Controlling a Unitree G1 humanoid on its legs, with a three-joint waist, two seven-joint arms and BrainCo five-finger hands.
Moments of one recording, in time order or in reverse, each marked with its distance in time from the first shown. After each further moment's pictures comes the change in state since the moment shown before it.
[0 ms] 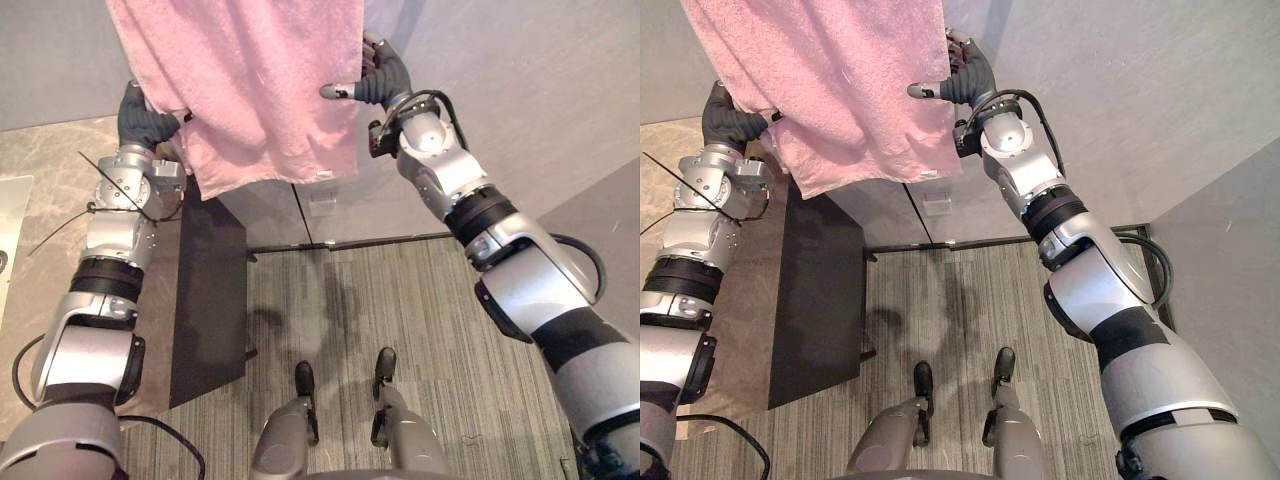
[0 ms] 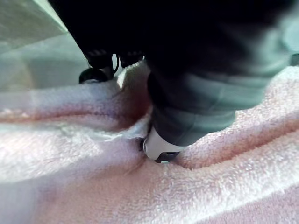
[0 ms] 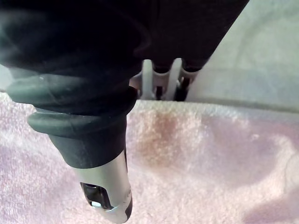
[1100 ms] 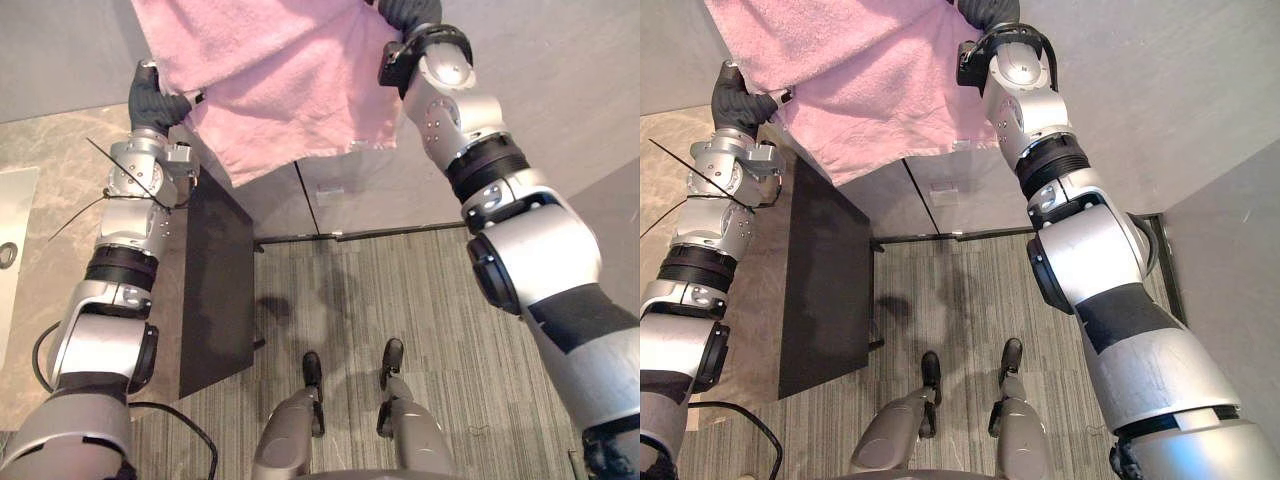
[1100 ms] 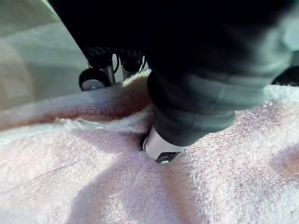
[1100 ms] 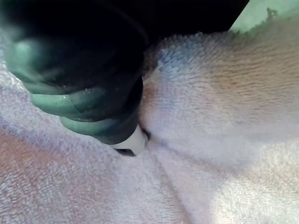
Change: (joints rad) left arm -0.047 -0.048 0.005 -0.009 0.001 -0.008 0.015; right arm -0.186 0.038 -0.350 0.162 -0.013 0.076 -0.026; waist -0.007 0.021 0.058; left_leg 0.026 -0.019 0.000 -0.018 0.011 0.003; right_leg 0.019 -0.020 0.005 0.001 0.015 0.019
